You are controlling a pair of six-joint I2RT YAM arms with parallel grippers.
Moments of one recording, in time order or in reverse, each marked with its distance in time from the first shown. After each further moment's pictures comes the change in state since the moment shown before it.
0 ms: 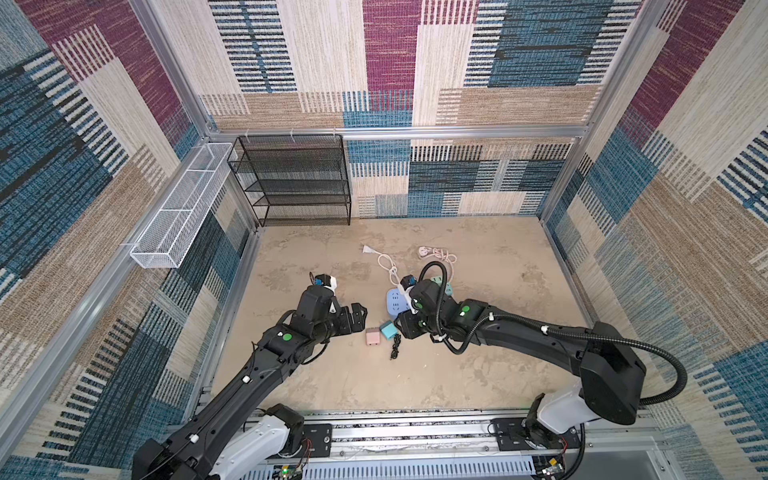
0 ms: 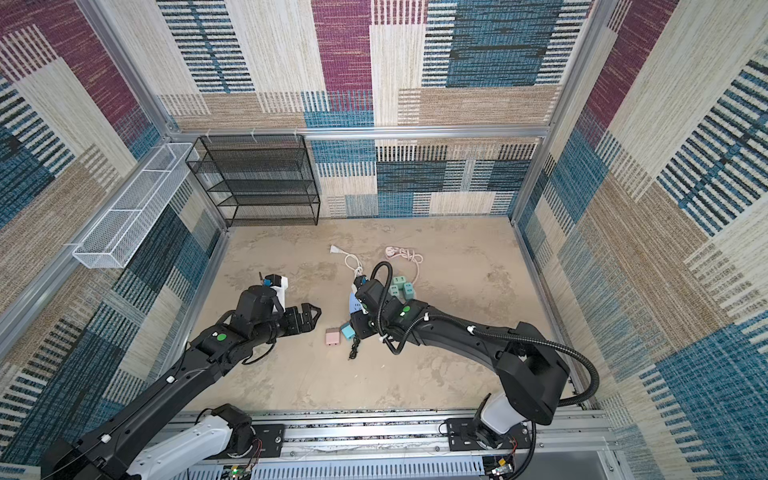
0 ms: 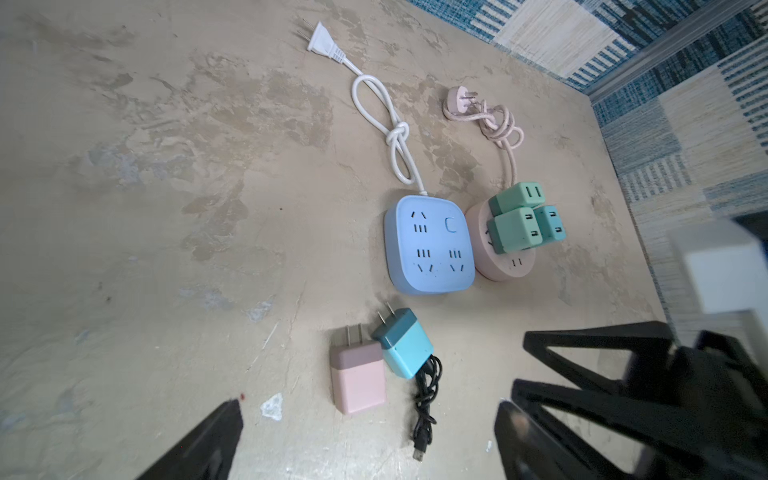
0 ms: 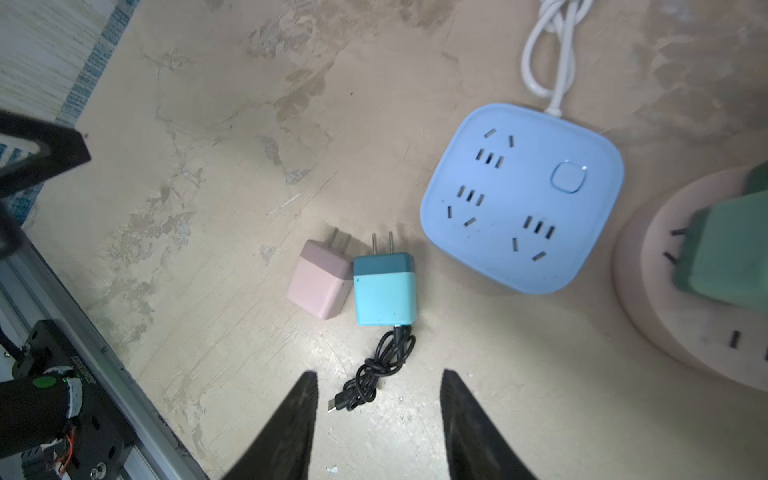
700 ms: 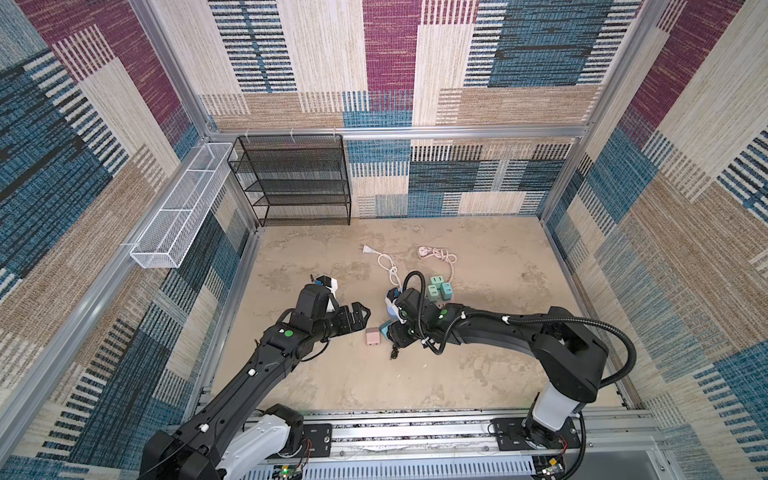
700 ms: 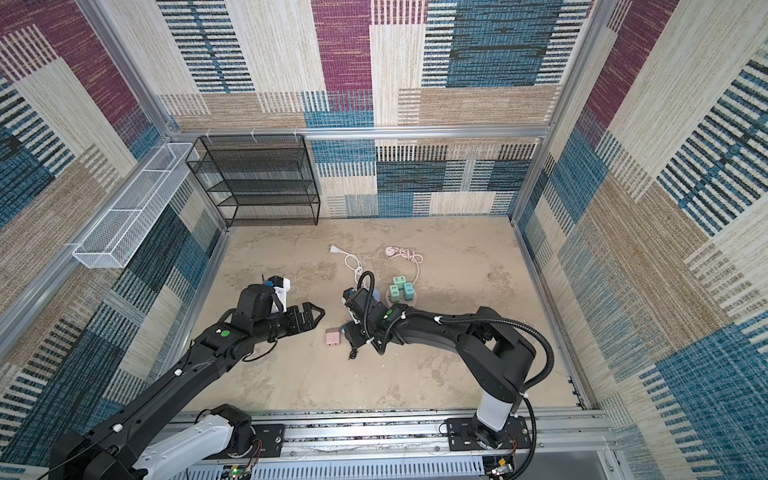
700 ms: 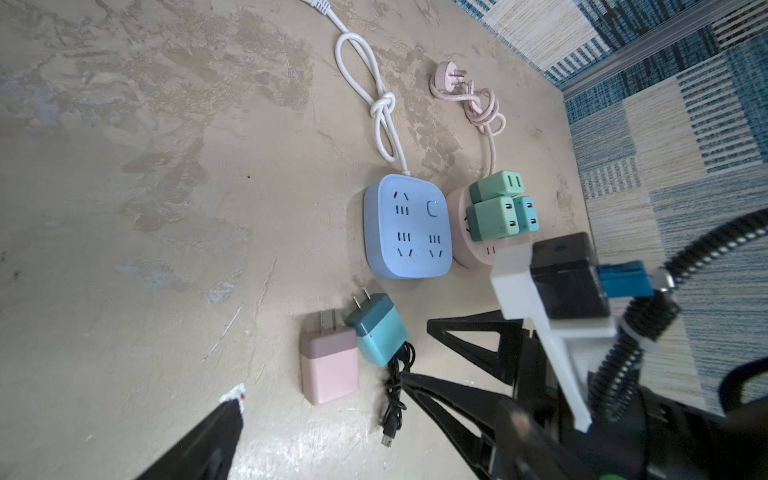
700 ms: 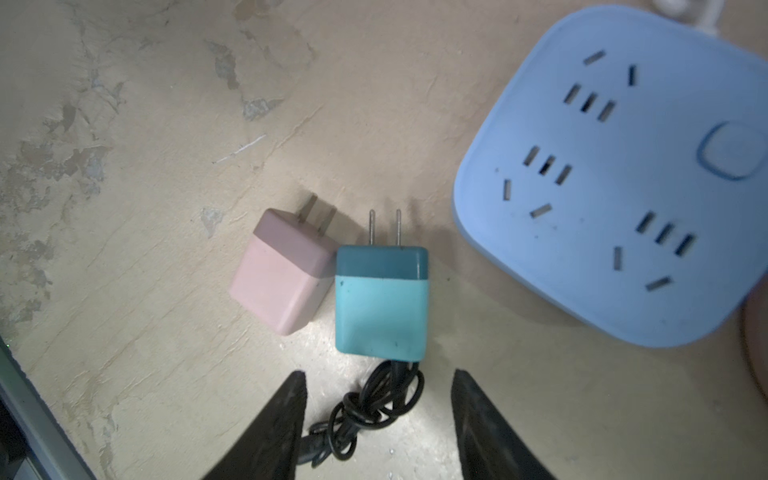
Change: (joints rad) left arm 0.071 0.033 -0.036 0.061 0.168 -0.060; right arm 0.018 0.198 0.031 0.062 -0.021 -0.093
